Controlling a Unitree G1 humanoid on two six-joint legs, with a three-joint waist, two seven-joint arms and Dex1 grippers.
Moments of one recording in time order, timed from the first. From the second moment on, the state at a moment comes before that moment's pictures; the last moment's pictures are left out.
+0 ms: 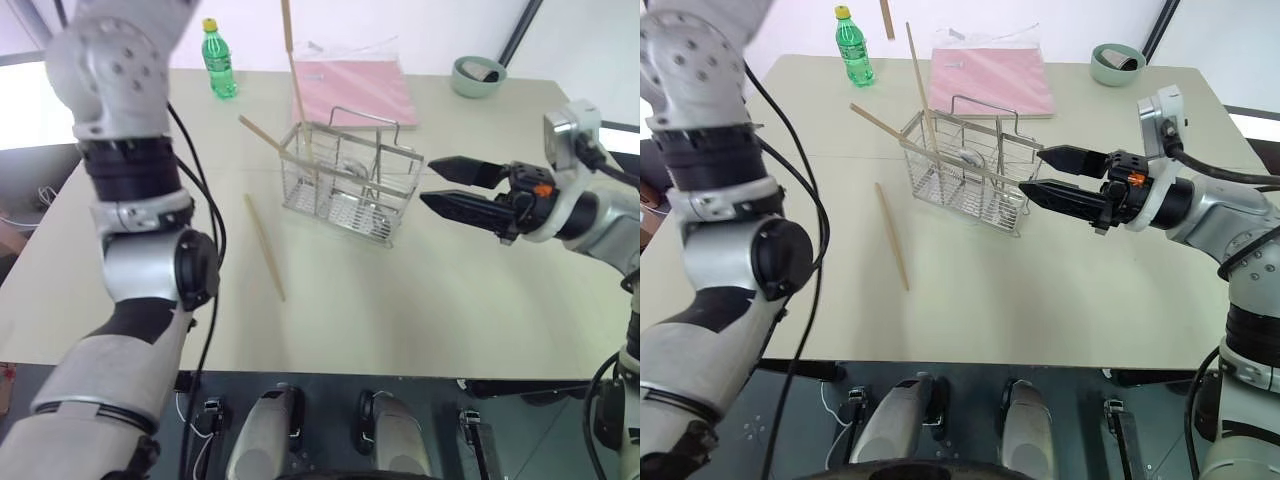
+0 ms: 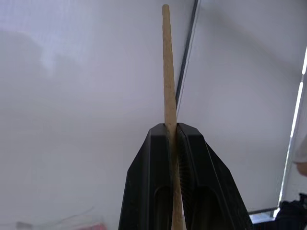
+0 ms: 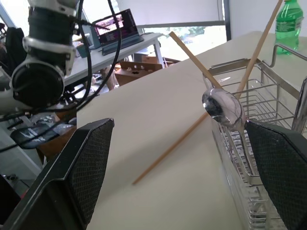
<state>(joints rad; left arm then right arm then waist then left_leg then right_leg) -1.35 0.26 0.22 0.14 -0.55 0.58 -0.21 -0.55 -0.82 -0.33 -0.23 1.04 0.95 0.89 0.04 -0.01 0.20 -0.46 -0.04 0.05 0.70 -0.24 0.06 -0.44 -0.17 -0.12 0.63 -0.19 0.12</state>
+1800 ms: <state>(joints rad) -1.39 0.45 0.36 0.12 -0.30 1.17 0.19 -0.57 -0.80 -0.33 -0.19 1.06 0.92 0.83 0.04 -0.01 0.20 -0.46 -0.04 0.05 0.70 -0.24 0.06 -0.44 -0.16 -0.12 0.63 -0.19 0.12</state>
